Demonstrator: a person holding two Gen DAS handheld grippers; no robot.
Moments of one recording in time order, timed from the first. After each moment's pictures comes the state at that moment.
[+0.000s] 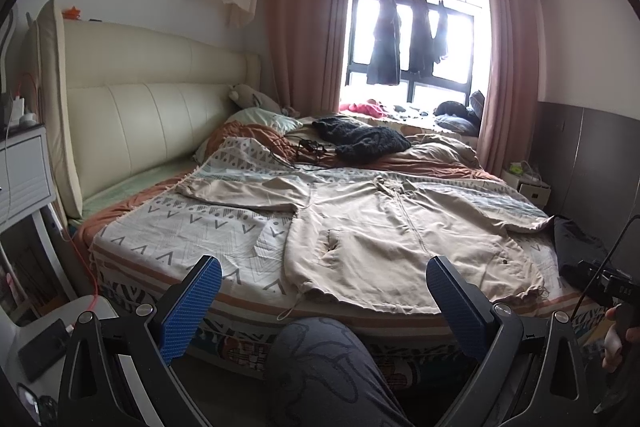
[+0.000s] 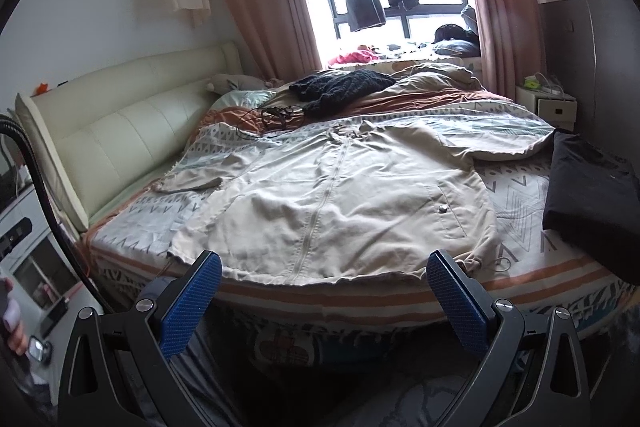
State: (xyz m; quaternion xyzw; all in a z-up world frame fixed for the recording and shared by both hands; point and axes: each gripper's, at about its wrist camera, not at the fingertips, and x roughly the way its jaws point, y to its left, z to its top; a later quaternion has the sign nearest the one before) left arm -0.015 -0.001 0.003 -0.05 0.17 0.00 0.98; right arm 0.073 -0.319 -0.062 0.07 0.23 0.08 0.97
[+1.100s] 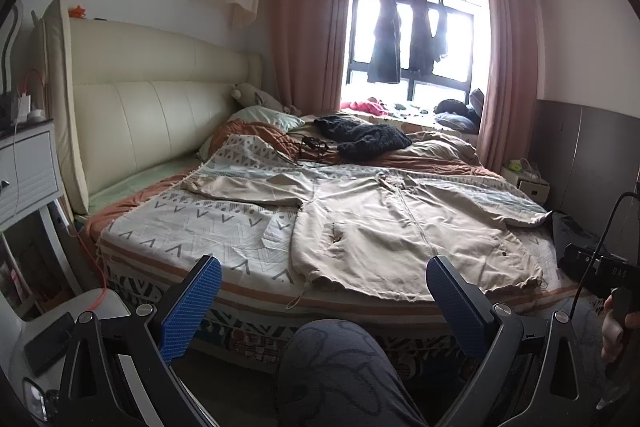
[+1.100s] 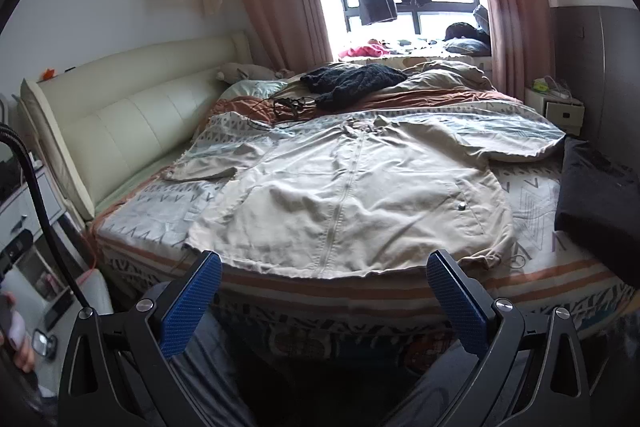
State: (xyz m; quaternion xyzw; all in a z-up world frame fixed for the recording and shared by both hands) left arm -0.034 0.011 -0.002 -0.05 0.17 0.00 0.98; right arm 0.069 -0.278 -0.051 0.06 0.25 0.09 0.96
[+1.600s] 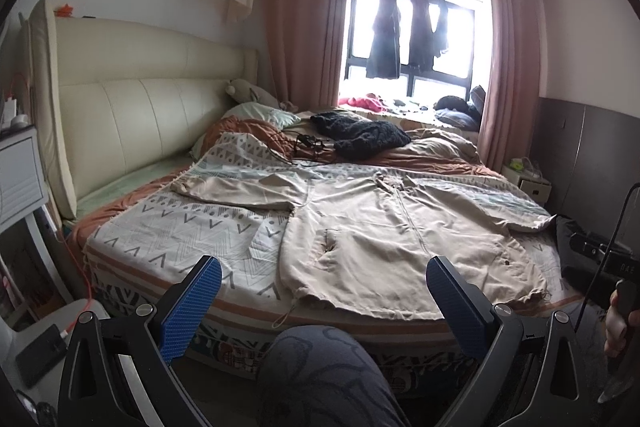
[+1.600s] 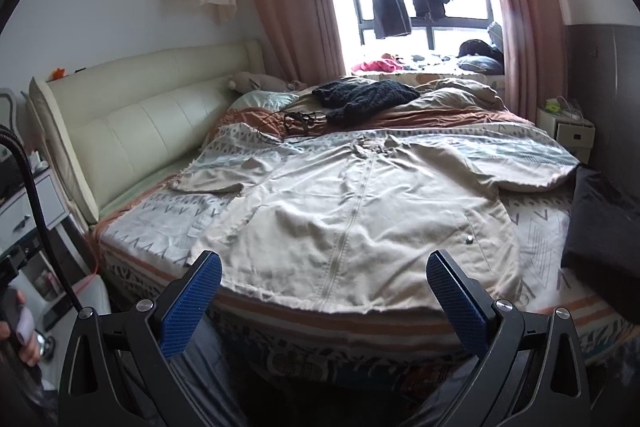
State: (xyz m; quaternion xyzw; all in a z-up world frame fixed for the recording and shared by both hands) left arm 0.018 -0.007 0.001 -0.05 0.18 0.00 0.98; right arm 0.105 -0.278 -0.029 0.02 0.22 0.11 0.97
